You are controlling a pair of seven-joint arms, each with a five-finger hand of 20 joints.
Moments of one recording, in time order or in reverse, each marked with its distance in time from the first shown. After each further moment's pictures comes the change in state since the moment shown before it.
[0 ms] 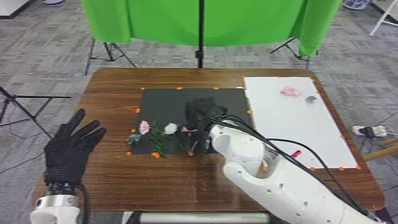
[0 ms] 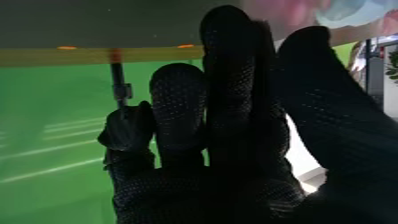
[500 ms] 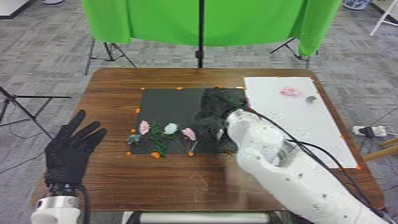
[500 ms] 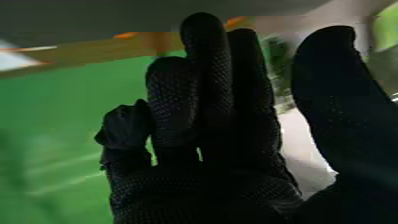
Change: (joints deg) left arm 0.3 0.7 0.6 -0.1 -0.7 0.0 1.1; right arm -1.1 2.6 8.6 -3.3 10.8 -0.6 7.2
